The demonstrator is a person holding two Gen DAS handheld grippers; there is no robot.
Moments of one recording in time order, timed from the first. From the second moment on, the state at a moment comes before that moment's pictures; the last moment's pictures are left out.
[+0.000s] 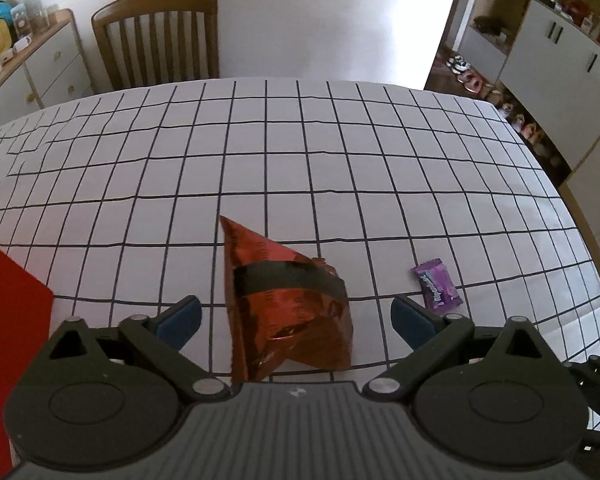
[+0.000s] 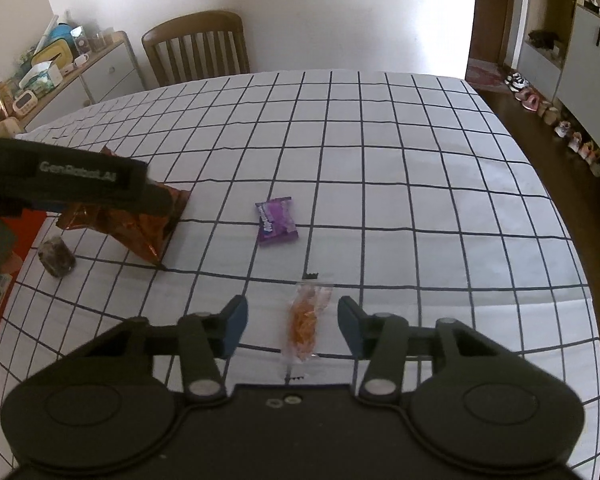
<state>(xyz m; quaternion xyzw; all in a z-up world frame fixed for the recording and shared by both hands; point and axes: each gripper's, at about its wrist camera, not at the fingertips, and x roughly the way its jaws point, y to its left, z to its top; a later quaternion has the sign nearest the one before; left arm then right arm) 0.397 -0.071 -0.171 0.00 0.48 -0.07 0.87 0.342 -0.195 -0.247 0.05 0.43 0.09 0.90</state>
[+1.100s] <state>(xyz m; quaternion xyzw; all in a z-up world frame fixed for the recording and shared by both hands) 0.320 -0.044 -0.108 0.00 0.46 -0.06 0.89 0.291 -0.179 -0.194 0.07 0.40 0.11 0.91</state>
